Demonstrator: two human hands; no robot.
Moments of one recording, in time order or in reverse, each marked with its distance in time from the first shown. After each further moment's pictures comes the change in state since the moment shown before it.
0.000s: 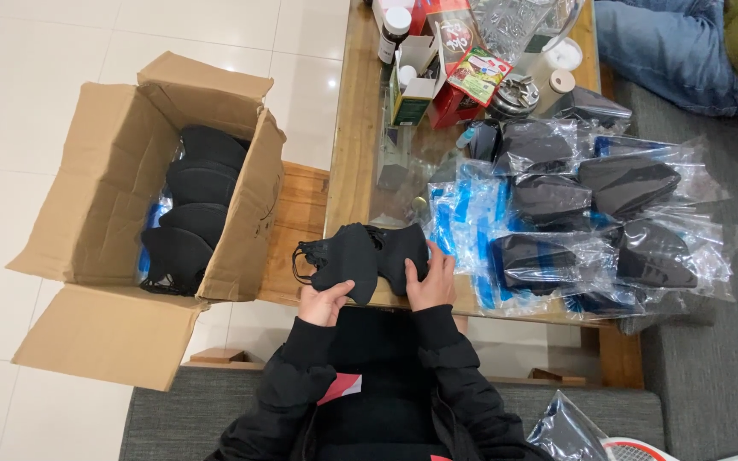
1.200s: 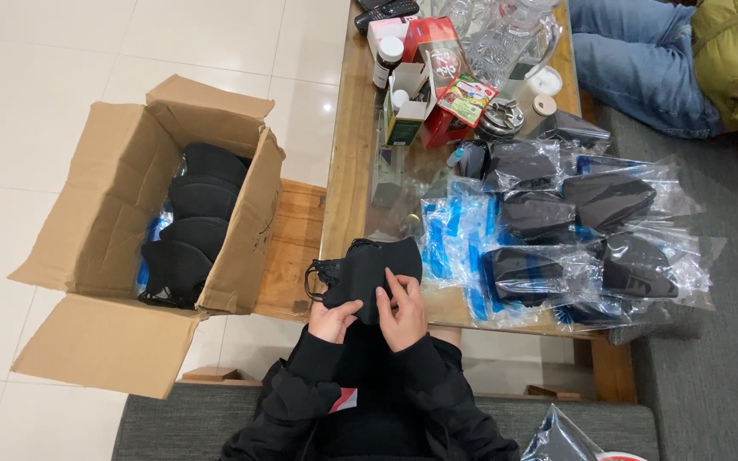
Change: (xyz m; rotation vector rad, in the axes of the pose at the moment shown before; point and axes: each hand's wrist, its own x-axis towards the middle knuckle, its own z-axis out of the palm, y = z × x) left_hand -0.010 -0.021 0.008 0.079 -0.050 -0.049; right_hand -0.040 -0.032 -0.009 0.273 -0.143 -0.233
